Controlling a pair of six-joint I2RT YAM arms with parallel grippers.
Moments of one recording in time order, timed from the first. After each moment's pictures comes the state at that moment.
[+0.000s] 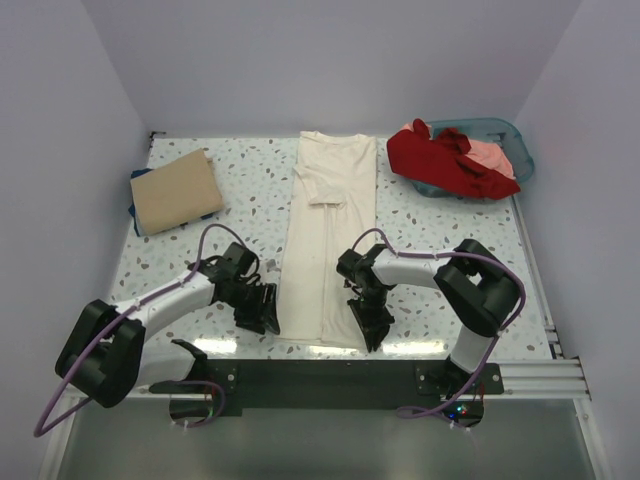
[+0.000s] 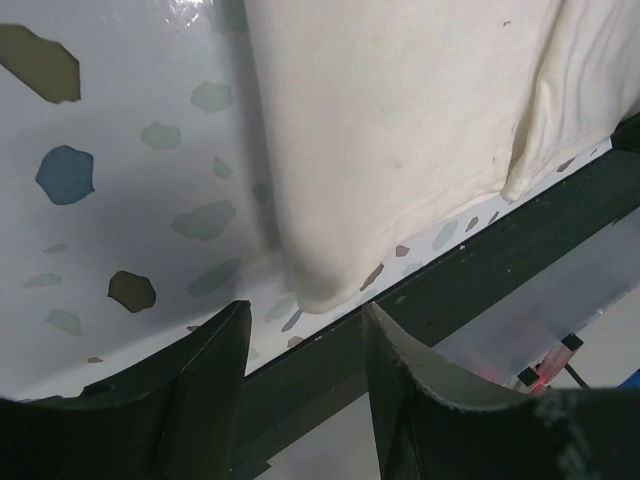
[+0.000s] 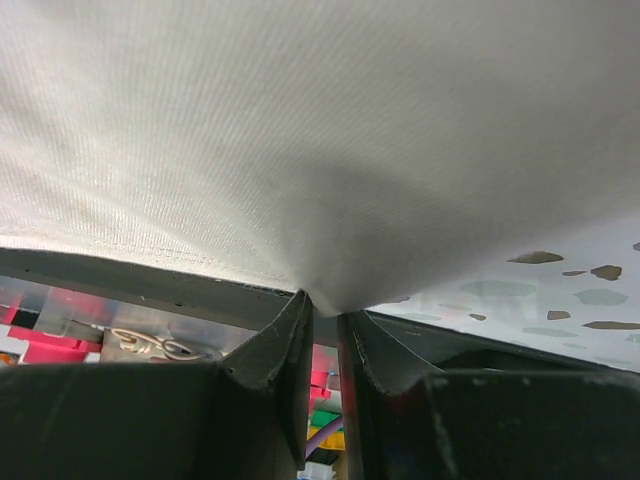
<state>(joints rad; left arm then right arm) -0.49 1.24 0.54 -0.63 0.49 -0.44 0.84 1.76 0.93 -0.93 -0.31 0.52</state>
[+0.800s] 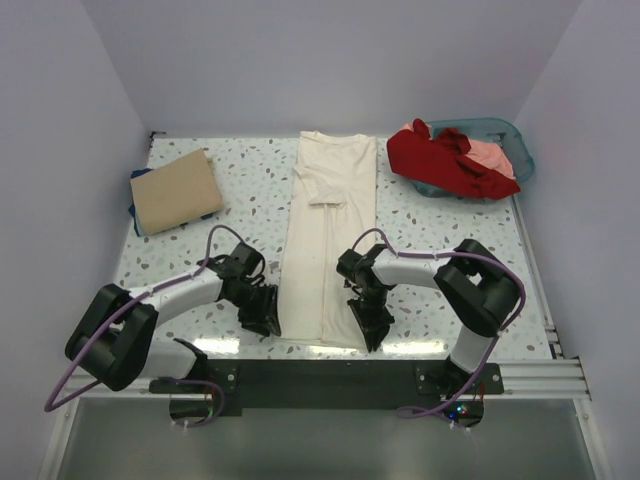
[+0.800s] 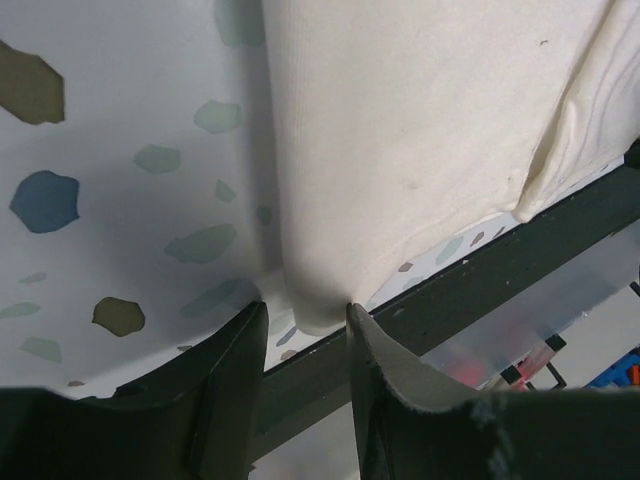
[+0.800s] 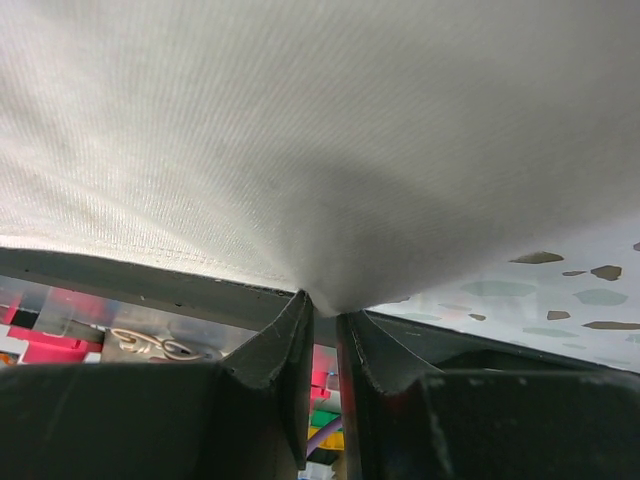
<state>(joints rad) -0.52 1.32 0.55 -0.59 0.47 -0.49 0.84 1.76 0.93 -0.93 -0.31 0.52</state>
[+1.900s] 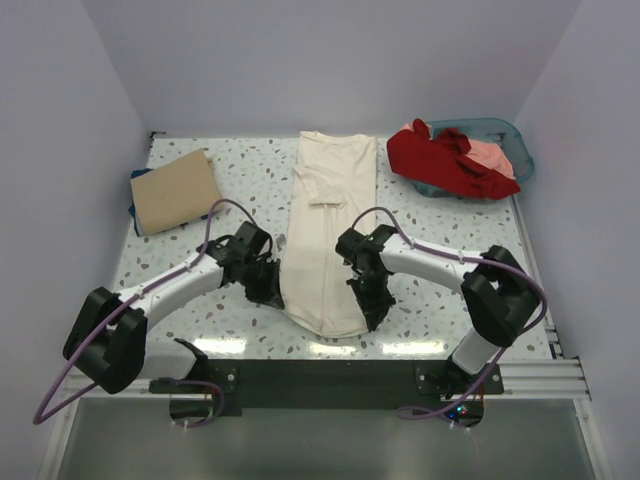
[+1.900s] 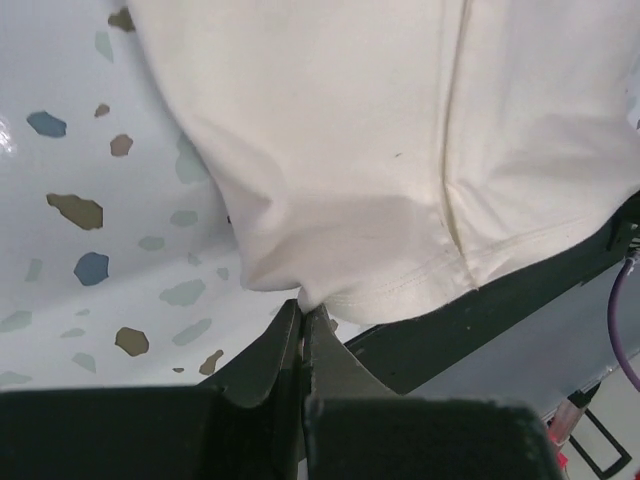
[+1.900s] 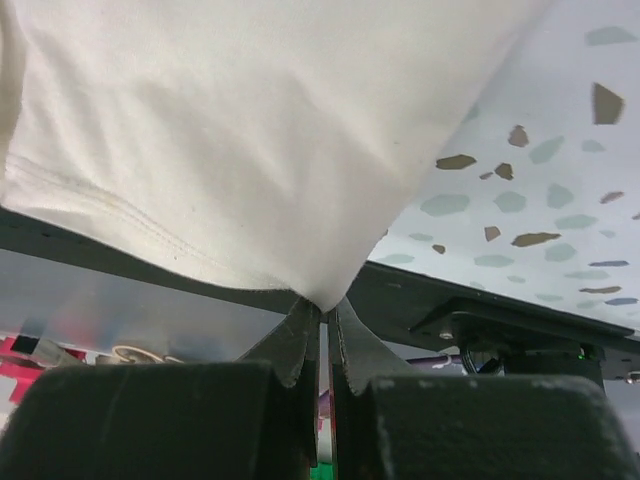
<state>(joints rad) -0.55 1.32 0.72 -0.63 0.37 -0.50 0.82 1.67 1.08 -1.09 -0.21 0.51</state>
